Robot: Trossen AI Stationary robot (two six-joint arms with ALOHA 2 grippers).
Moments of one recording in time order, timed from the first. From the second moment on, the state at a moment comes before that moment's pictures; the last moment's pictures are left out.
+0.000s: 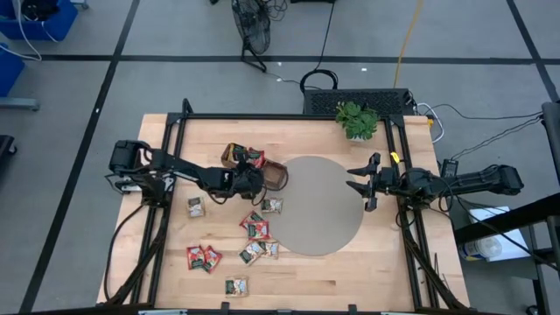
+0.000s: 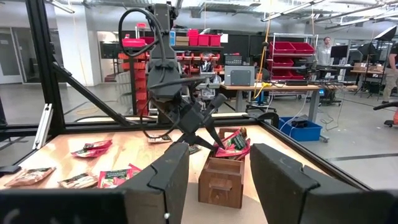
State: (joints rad) left arm 0.01 1.68 0.78 -0.09 -0.73 0.25; right arm 0.07 0.37 0.01 0.46 0.23 -0.02
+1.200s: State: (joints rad) left arm -0.03 1.60 0.78 -0.10 -0.86 0.19; right arm 0.07 0.36 0.01 0.46 0.23 -0.02
